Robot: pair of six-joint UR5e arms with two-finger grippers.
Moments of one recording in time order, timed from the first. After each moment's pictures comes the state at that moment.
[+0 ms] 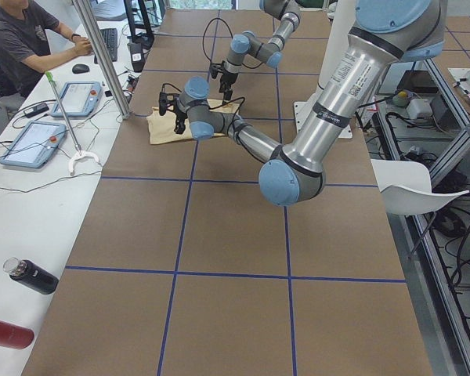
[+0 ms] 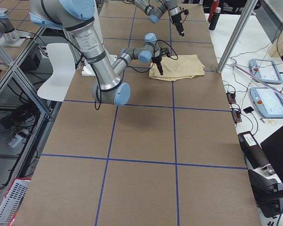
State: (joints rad) left arm -0.88 -2.13 -1.45 -2.39 -1.94 -1.37; right arm 0.49 -0.91 1.56 -1.37 1.61 0.97
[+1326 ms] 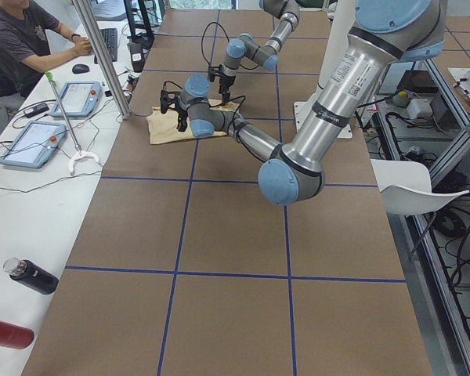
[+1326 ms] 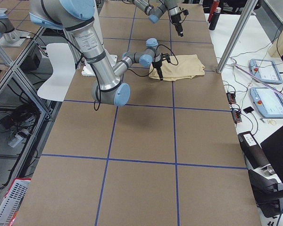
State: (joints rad) left arm -0.88 -2.14 -1.46 -2.38 -1.97 -1.38; right arm 0.54 -0.93 1.51 -1.38 1.68 0.98
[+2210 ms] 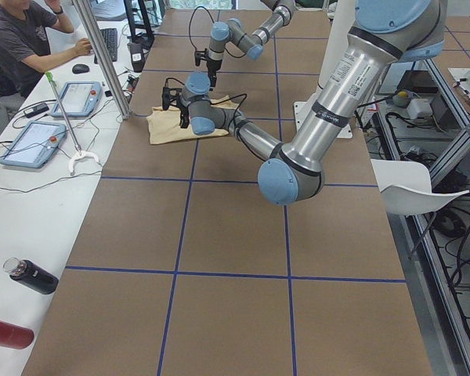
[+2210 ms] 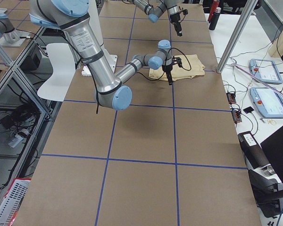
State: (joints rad) left arm -0.88 -2.14 -1.48 -2.38 -2.00 -1.38; right arm 0.68 -0.90 1.49 -1.39 1.79 0.91
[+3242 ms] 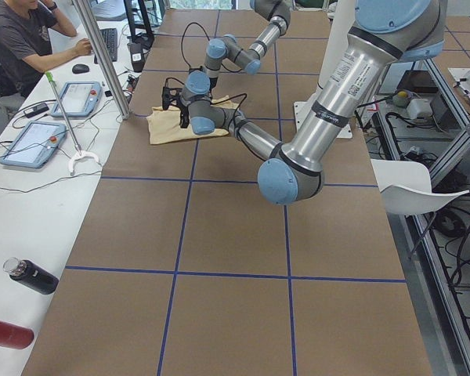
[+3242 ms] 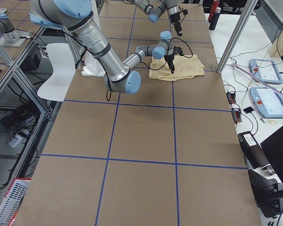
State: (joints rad) left arm -0.88 -2.14 -1.48 -2.38 -2.00 -1.38; right arm 0.60 -0.71 1.27 -1.34 1.73 0.88
